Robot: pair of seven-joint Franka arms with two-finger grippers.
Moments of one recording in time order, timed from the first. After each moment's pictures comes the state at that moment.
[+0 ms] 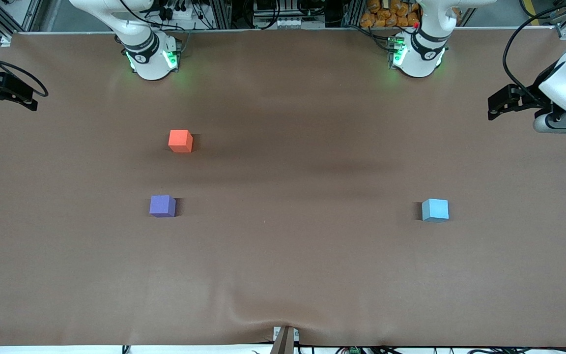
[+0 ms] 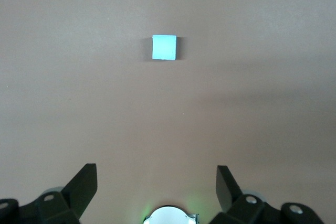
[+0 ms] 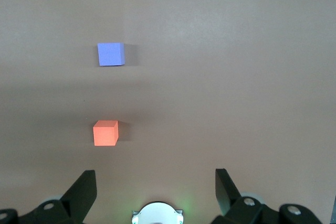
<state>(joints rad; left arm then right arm) -0.06 0.02 -0.06 -1.49 0.03 1.41 -0.05 -0.02 0.00 0.02 -1.43 -0.04 1.32 -0.02</state>
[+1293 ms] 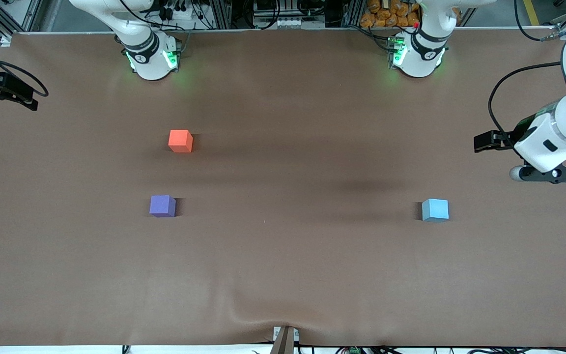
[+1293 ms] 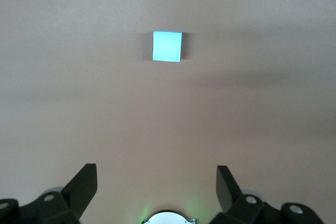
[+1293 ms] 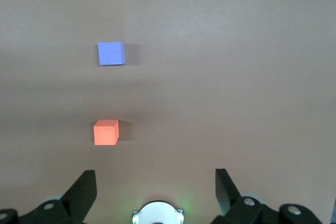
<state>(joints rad) -0.05 0.19 -0.06 -1.48 0.03 1.46 -0.05 -0.02 0.00 0.02 -1.43 -0.04 1.32 -0.02</state>
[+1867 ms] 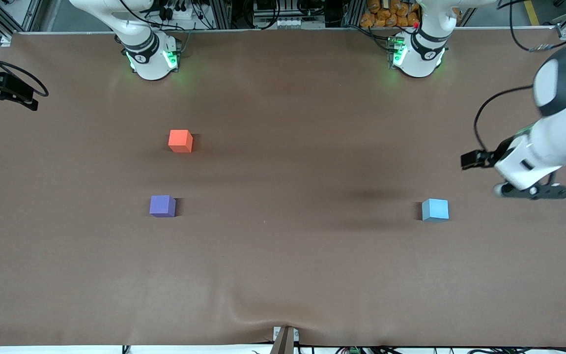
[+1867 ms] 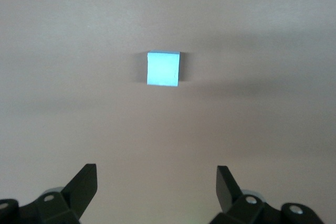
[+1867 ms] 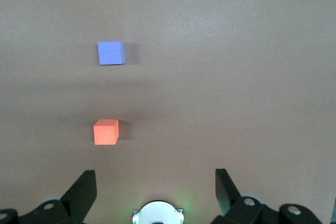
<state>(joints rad) -0.05 0.24 -0.06 -1.64 0.02 1.71 -0.06 -0.02 0.00 0.02 -1.43 -0.04 1.32 -0.02</state>
